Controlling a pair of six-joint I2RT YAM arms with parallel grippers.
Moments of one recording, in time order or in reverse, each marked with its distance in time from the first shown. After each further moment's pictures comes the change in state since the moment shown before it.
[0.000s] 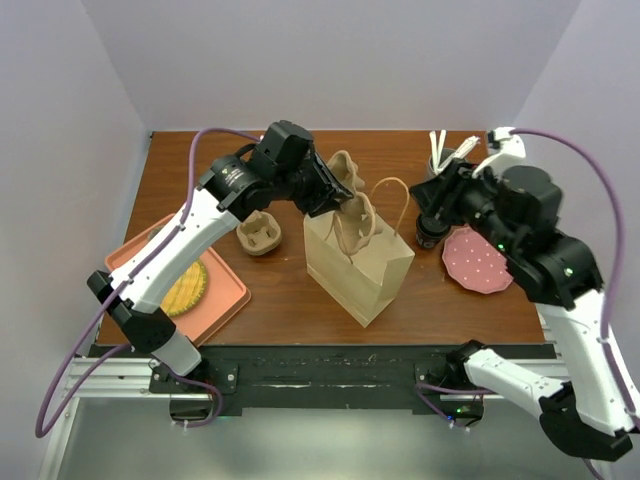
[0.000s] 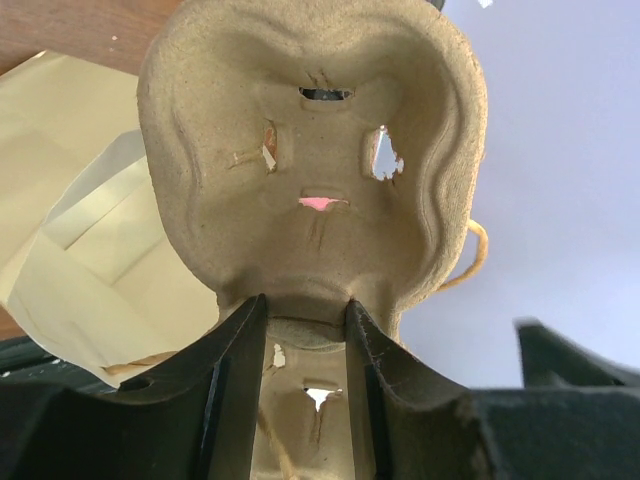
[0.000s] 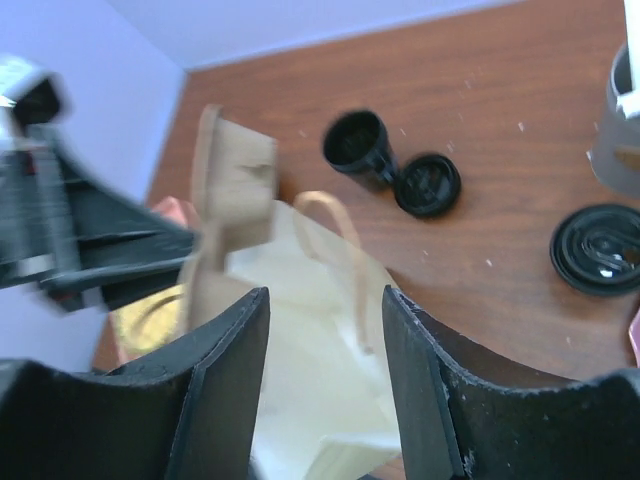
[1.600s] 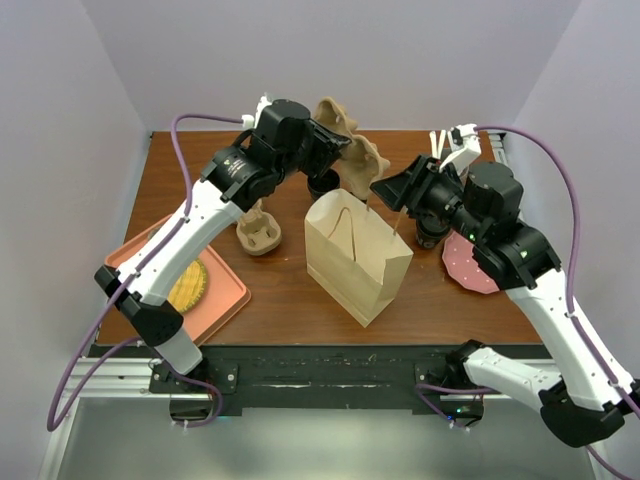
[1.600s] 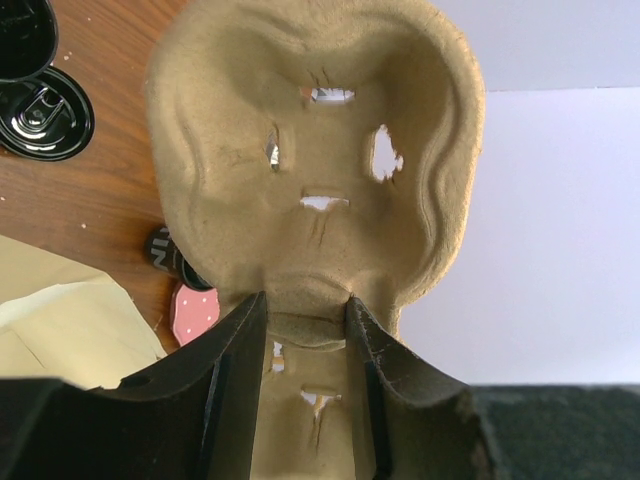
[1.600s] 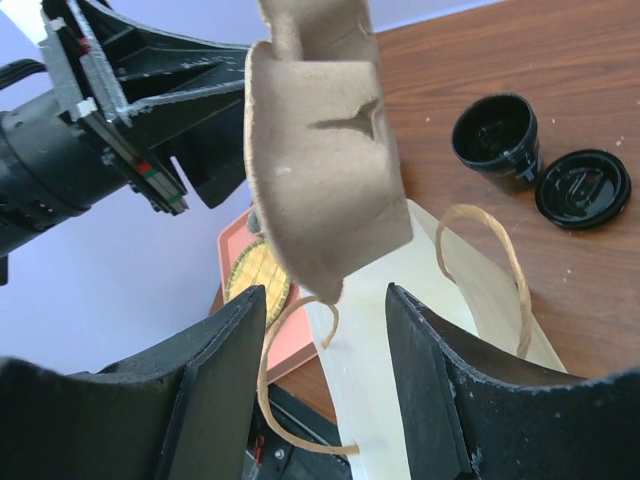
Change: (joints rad) left arm 0.027 0.055 0.075 0.234 -0.274 -0.150; right arm 0.051 0.039 -0.147 0.288 -0.179 0.160
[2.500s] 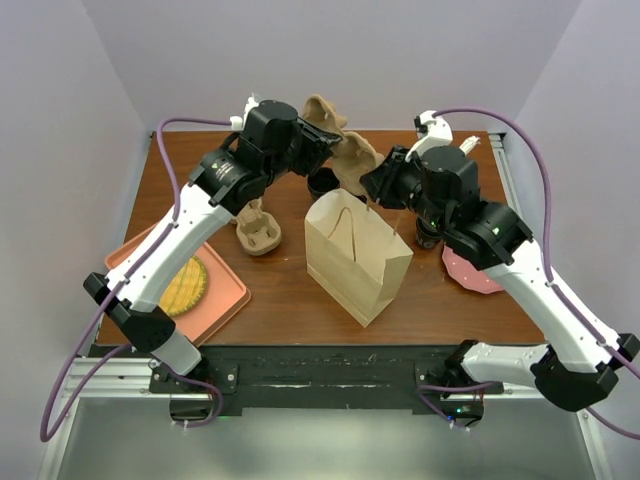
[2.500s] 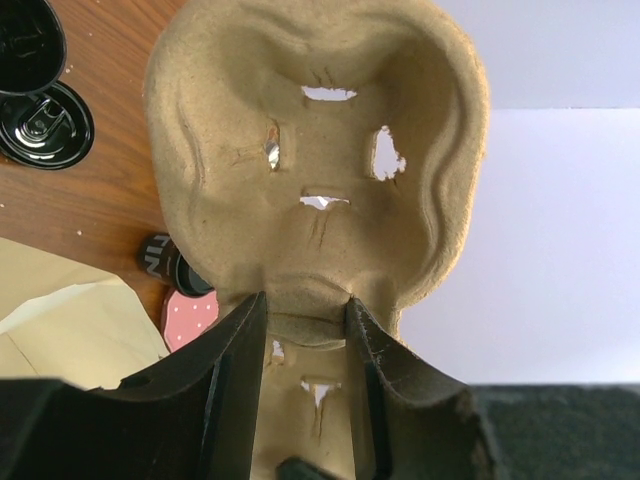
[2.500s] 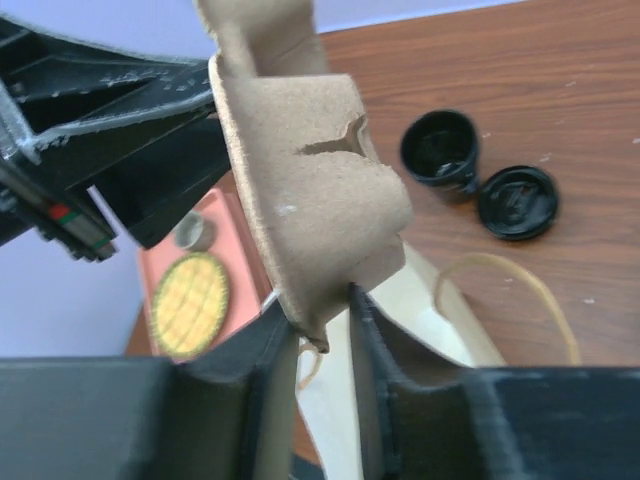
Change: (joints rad) left arm 0.028 -0.056 -0.048 0.018 0.000 -0.016; right arm 0.193 0.183 0.180 -0.093 0.309 -0.091
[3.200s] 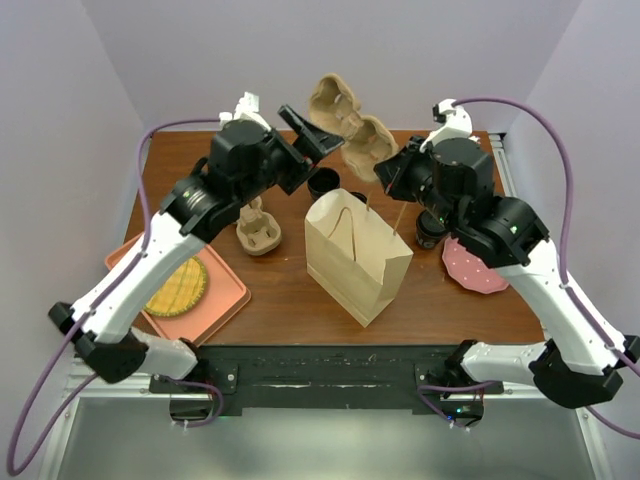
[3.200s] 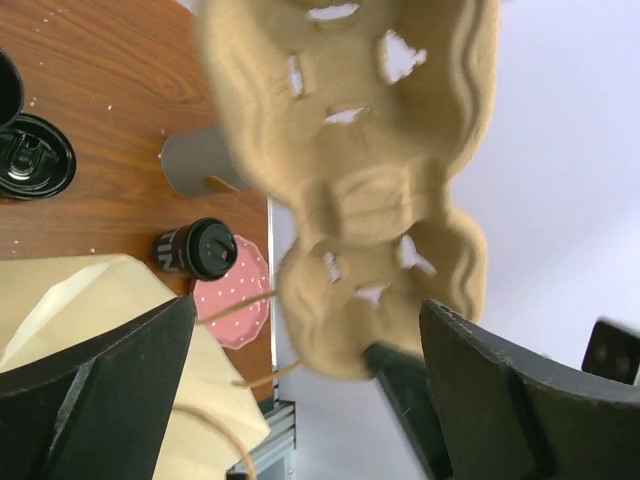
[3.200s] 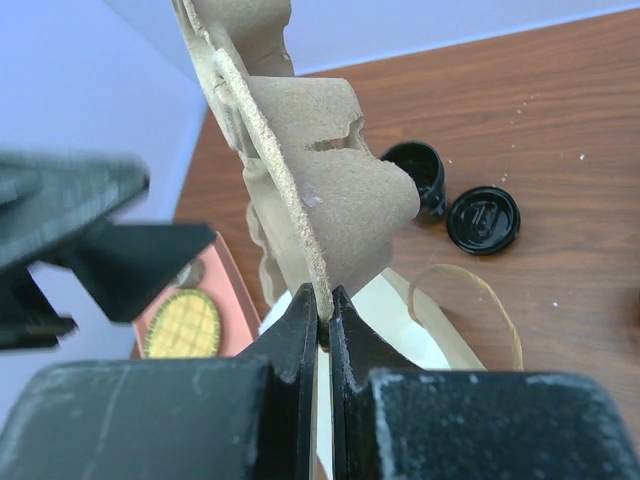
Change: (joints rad) left arm -0.005 -0.163 -0.183 0.170 0.110 0.250; right arm 0.022 0.020 0.125 -0.101 0.145 0.018
